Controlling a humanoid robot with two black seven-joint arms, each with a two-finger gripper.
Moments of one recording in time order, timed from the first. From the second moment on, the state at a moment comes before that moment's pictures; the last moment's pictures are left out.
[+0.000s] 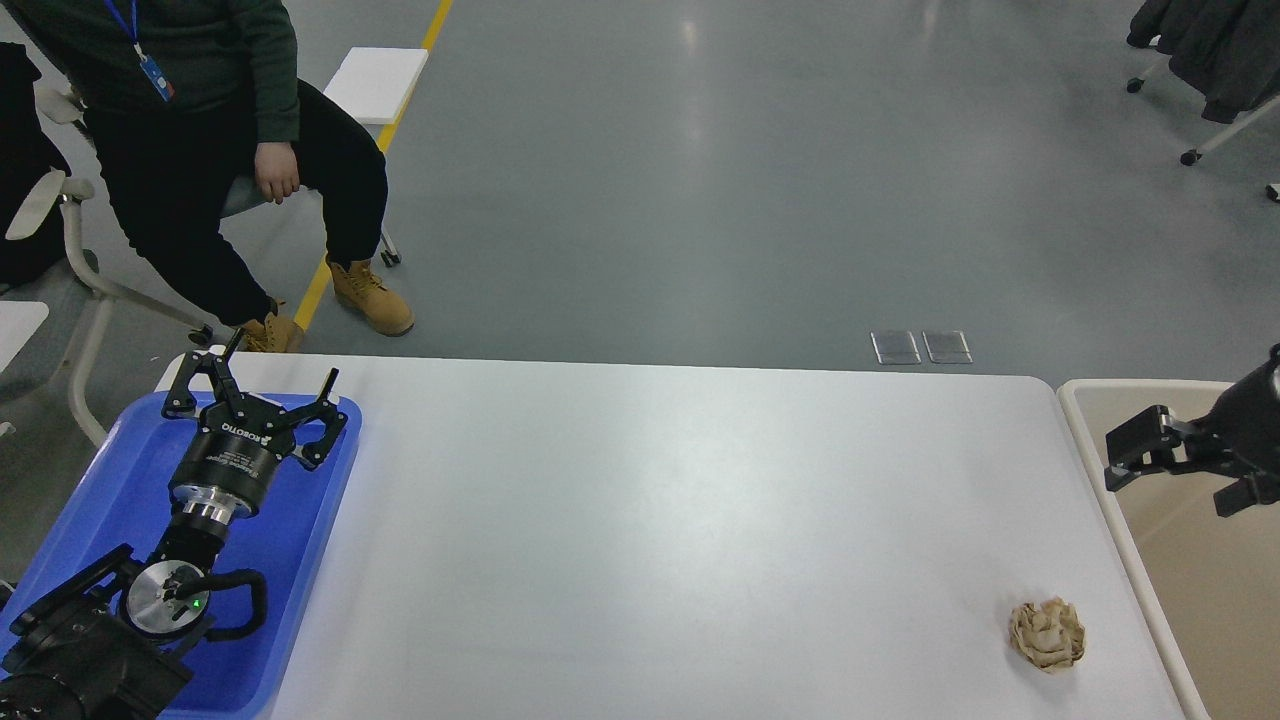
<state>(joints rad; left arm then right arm) -0.48 0.36 -0.88 -0.46 -0.17 -0.78 -0.41 1.72 -0.76 -1.07 1.10 -0.59 0.63 0.11</state>
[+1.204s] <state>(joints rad) -0.48 0.35 -0.88 -0.46 -0.17 -0.78 -0.41 1.29 -0.63 -0.90 1.11 -0.80 0.28 0.11</state>
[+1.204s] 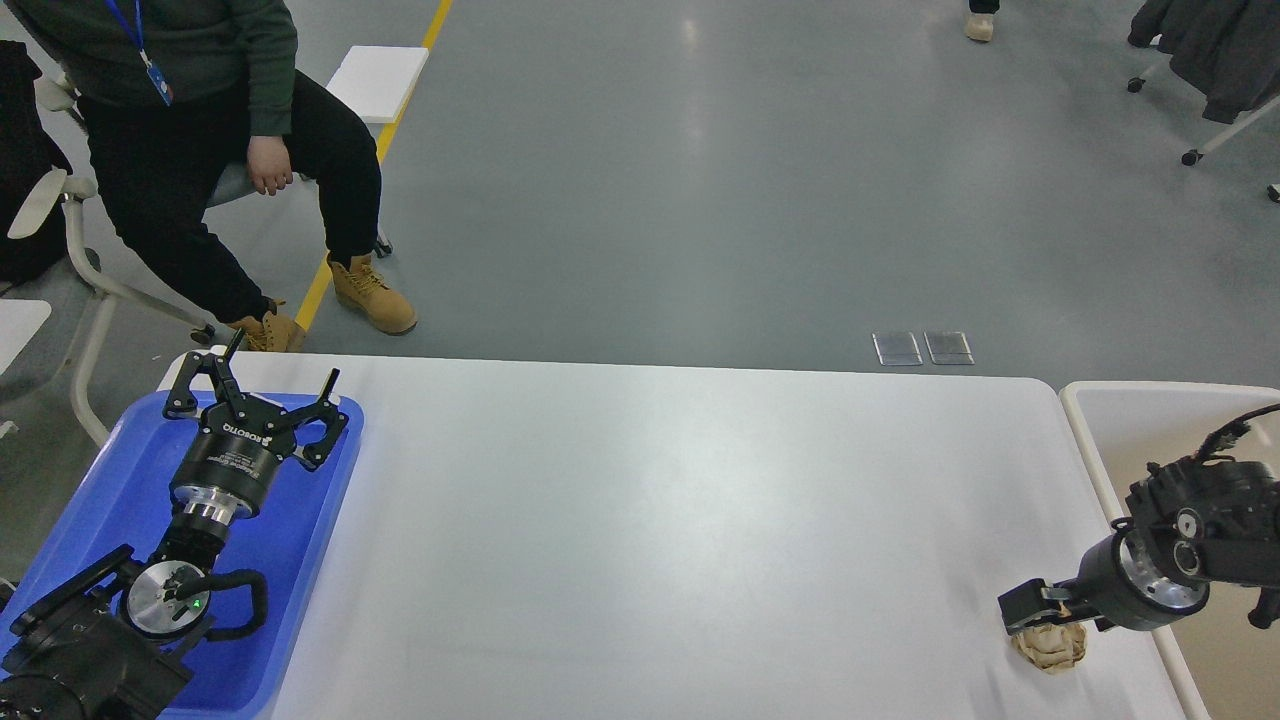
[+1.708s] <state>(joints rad) -0.48 0.35 -0.88 -0.46 -0.17 -0.78 -0.41 1.20 -0.62 -0.88 1.04 -0.80 0.21 0.11</state>
